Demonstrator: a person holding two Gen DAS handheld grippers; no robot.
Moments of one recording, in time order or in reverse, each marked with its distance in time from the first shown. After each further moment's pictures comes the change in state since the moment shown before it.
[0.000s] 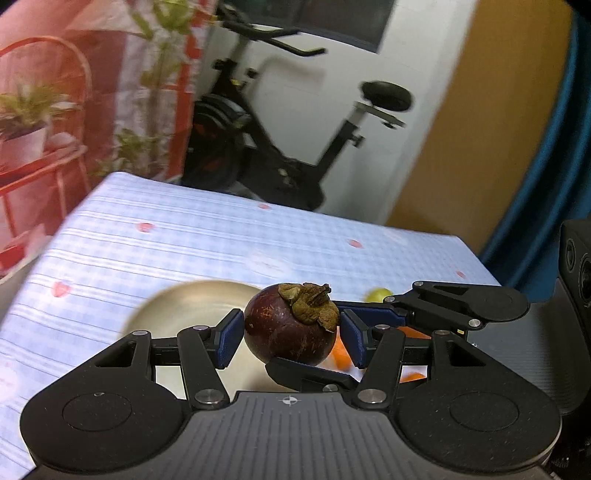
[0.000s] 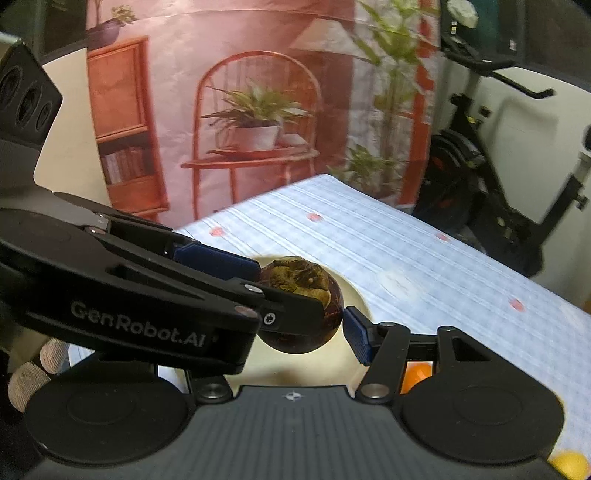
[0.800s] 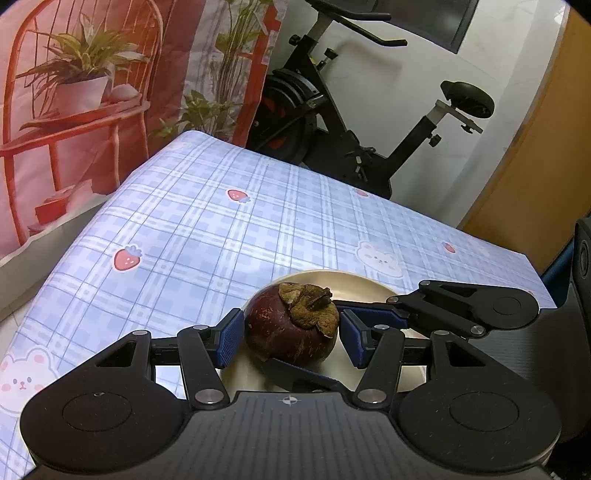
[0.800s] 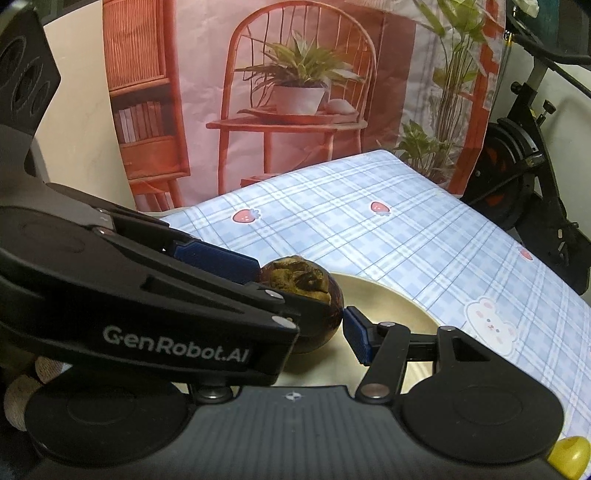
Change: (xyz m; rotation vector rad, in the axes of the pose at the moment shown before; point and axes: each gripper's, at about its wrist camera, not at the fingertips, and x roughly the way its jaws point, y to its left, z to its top) left arm 0.031 0.080 -0.008 -0.128 0.053 0.121; right arm 0.123 0.028 0.019 -0.095 0.103 0.073
